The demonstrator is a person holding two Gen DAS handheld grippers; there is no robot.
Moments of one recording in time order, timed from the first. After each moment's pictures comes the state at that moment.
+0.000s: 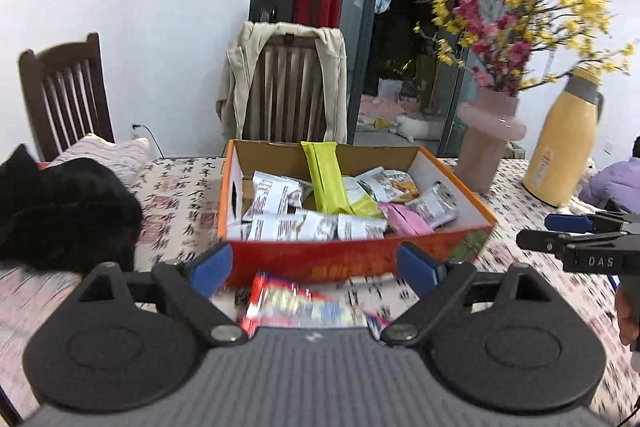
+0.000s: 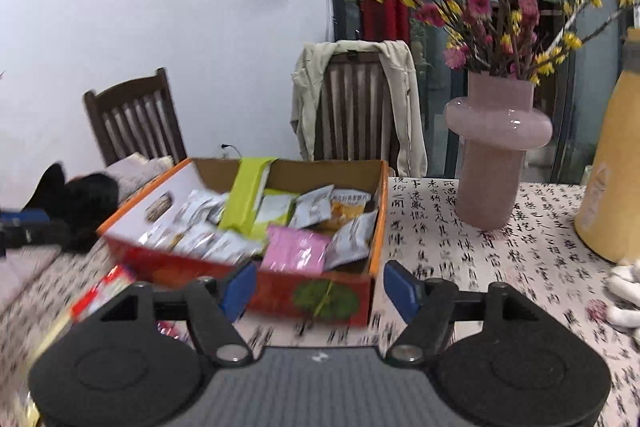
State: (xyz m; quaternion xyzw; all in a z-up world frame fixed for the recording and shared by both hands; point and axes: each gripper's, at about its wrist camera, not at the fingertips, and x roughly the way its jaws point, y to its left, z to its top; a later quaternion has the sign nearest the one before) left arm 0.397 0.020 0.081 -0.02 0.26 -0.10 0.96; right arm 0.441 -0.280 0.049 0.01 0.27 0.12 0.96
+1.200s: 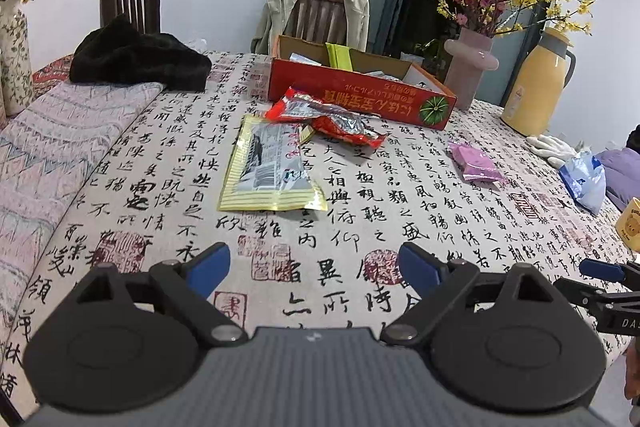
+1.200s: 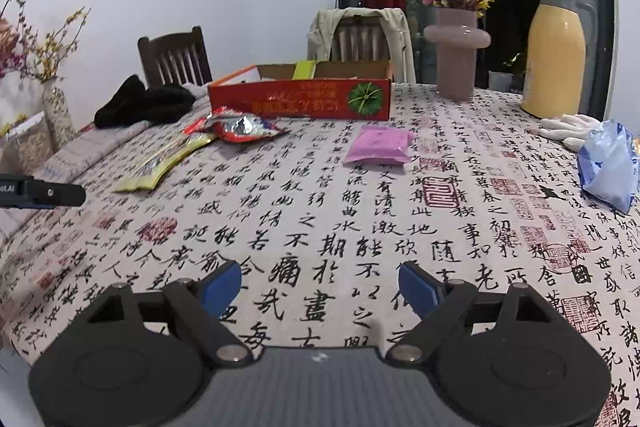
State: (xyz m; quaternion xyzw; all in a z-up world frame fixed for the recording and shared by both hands) left arm 0.171 0.046 0.017 -0.07 0.31 -0.07 0.95; right arm 0.151 -0.272 -0.009 0.02 0.31 0.11 0.95
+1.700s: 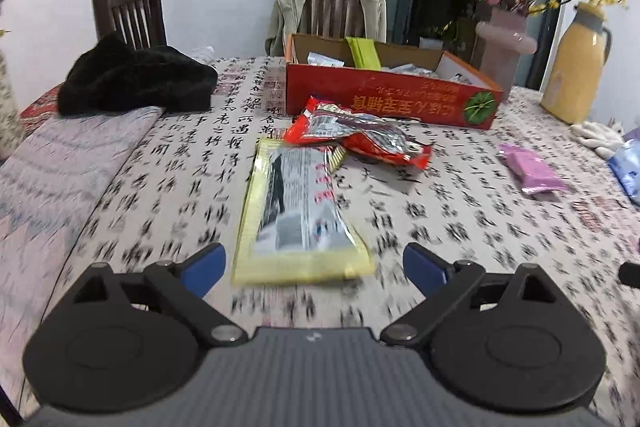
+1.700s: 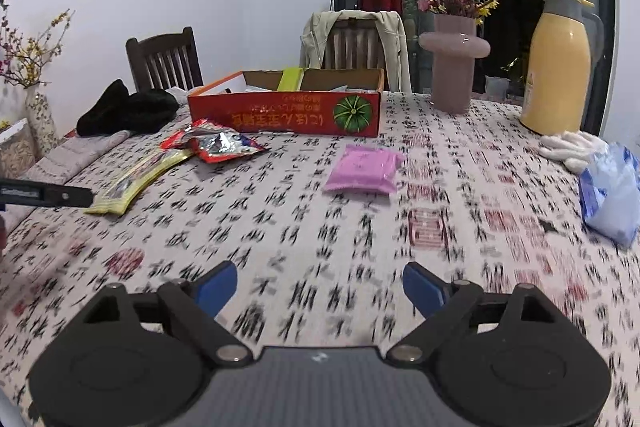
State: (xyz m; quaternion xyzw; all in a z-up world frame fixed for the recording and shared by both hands) left arm 0.262 0.042 0.004 -0.02 0.33 -0.03 0.94; right arm 0.211 -0.278 0.002 0.00 0.31 0.11 0.95
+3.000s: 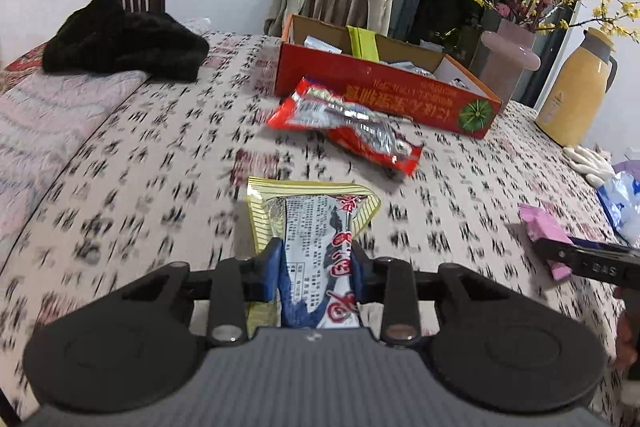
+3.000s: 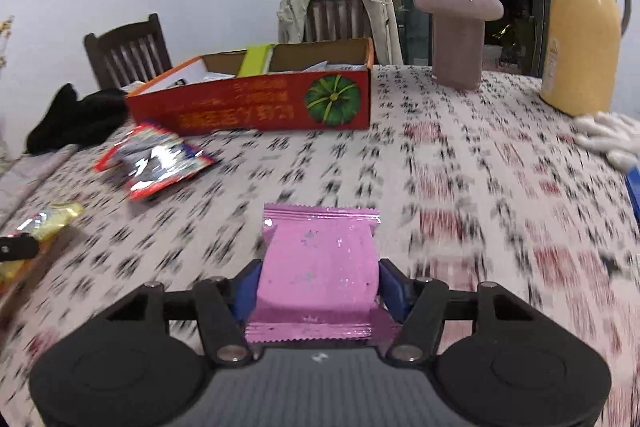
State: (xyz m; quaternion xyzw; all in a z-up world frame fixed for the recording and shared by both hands) left arm 0.261 0.038 -0.005 -0.09 0.34 -0.04 0.94; right arm 0.302 -0.273 -0.031 0.04 0.35 0.09 0.93
